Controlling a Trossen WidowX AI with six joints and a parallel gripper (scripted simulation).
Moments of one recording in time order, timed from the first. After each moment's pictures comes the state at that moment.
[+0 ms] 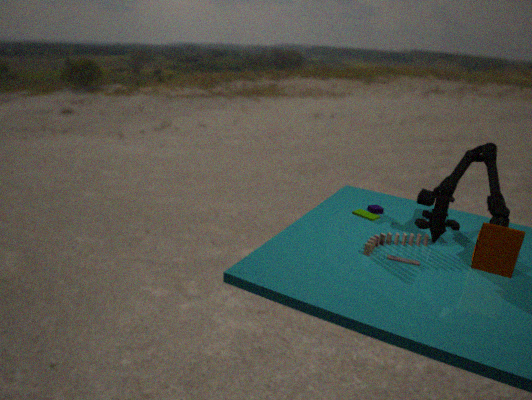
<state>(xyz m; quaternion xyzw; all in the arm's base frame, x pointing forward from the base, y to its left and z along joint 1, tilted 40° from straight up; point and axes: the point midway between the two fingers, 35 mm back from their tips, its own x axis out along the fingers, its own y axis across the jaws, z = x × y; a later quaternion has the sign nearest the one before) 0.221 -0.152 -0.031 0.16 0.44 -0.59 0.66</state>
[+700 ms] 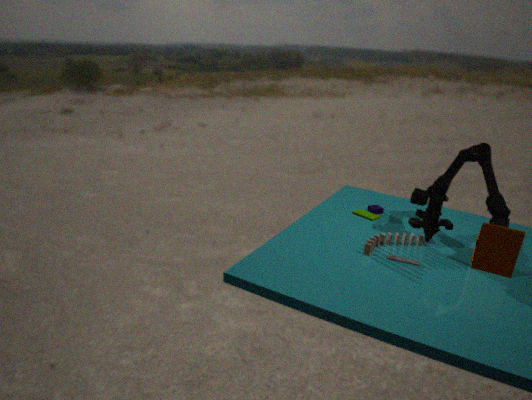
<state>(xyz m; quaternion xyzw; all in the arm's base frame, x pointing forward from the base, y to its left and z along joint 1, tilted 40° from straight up) 0.251 -0.143 -0.038 0.16 0.44 -0.58 0.66</state>
